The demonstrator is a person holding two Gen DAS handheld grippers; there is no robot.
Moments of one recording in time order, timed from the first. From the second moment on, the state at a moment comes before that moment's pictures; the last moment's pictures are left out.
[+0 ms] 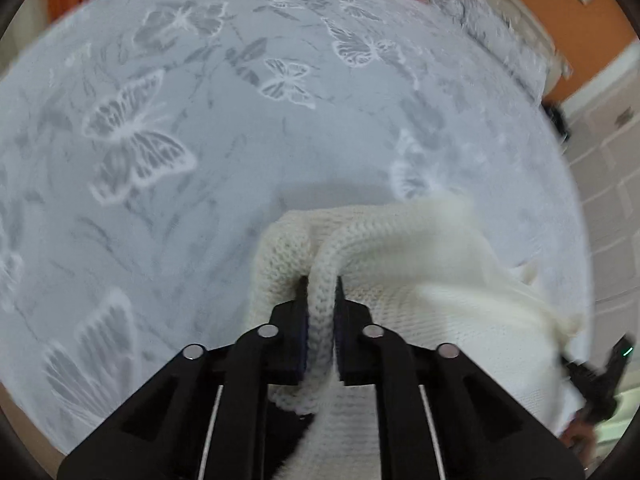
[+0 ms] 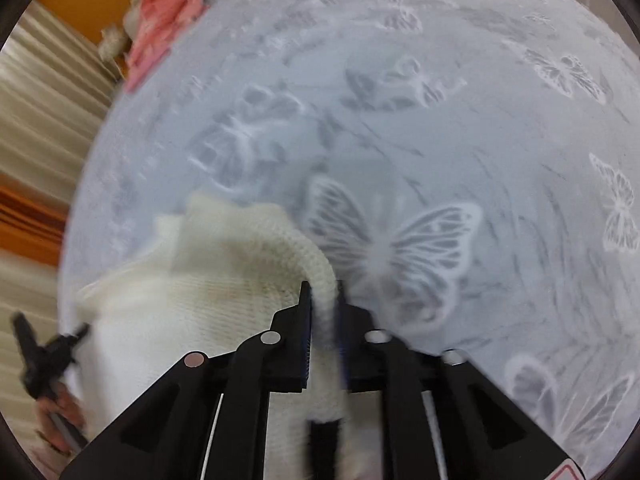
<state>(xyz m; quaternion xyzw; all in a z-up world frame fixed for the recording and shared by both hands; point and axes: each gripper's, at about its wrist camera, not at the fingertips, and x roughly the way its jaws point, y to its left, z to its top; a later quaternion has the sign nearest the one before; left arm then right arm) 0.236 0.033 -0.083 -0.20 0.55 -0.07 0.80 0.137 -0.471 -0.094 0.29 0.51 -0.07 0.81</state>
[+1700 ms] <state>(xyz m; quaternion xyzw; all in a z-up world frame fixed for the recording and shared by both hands) 0.162 0.053 -0.053 -0.29 0.57 -0.09 0.76 0.089 -0.475 -0.097 0.31 0.53 -0.06 0.79</state>
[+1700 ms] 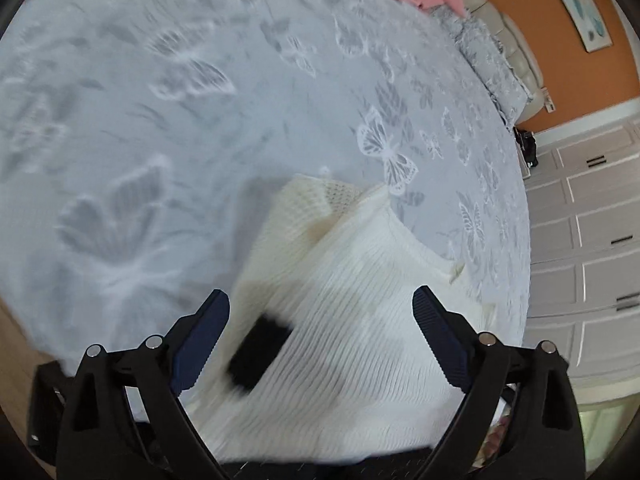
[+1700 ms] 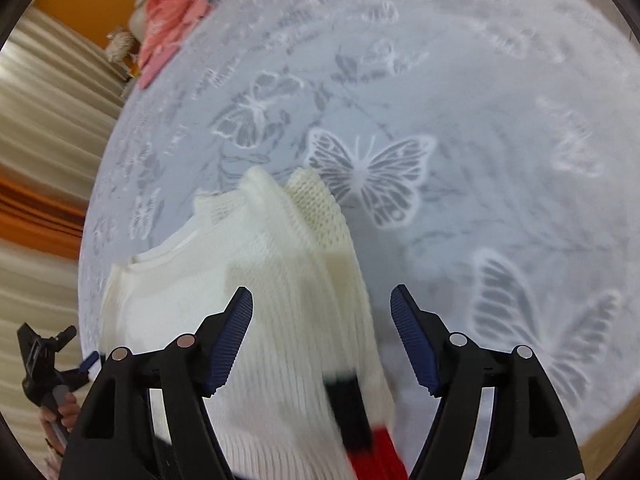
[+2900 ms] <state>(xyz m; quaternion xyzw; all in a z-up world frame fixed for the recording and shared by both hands) 0.112 0.052 -0.106 -0.27 0.61 -0.04 0.74 0.060 -0.407 -0.099 0.21 0.57 -0.09 0.79</state>
